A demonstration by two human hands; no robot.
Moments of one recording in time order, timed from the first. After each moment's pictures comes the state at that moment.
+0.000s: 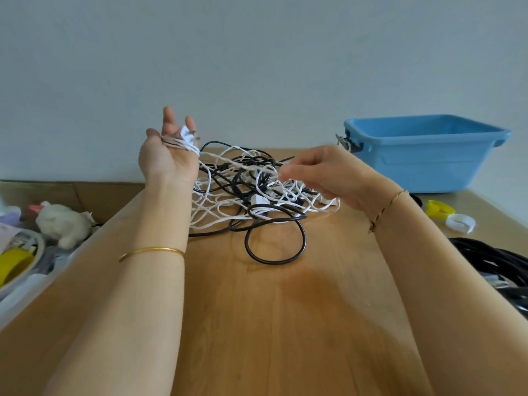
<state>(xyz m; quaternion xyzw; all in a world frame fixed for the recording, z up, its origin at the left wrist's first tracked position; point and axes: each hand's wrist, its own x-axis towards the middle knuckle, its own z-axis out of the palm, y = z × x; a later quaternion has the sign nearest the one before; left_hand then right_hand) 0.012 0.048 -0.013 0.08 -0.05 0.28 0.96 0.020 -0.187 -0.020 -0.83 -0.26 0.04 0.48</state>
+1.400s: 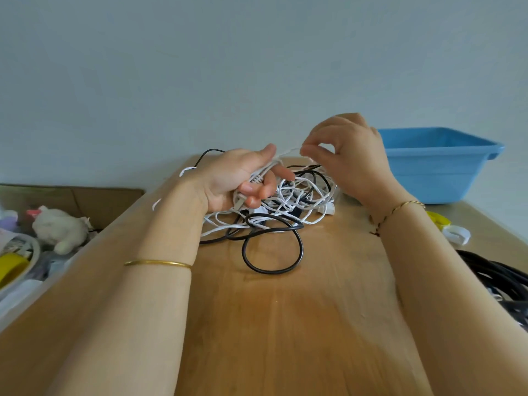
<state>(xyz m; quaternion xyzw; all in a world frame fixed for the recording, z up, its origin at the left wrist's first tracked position) -0.012 -0.008 -0.005 0.74 -0.15 -0.13 0.64 0.030 -0.196 -0.006 -0.86 -0.27 -0.34 0.26</state>
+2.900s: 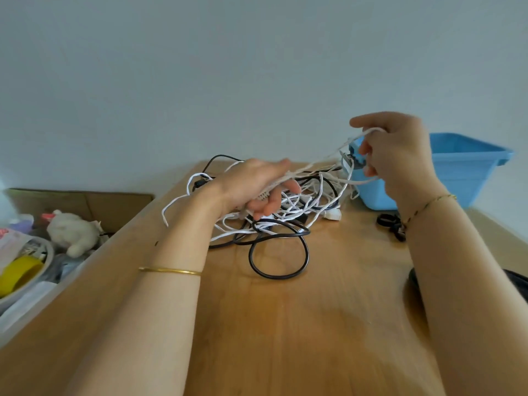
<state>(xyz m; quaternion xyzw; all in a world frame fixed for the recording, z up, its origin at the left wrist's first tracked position) -0.013 -0.012 -0.011 0.86 -0.14 -0.03 0.50 0.022 -0.218 0.014 -0.77 -0.09 -0.23 0.59</state>
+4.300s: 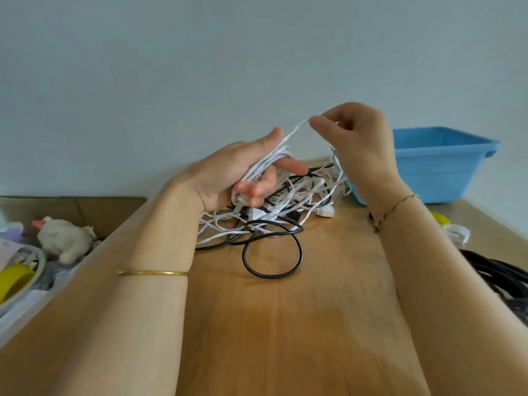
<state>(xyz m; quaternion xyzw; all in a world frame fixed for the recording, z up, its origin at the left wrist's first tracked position) -0.029 -0.019 0.012 0.77 -0.20 -0.09 0.60 0.022 -0.194 0.009 -0.74 -0.19 -0.31 0.56</state>
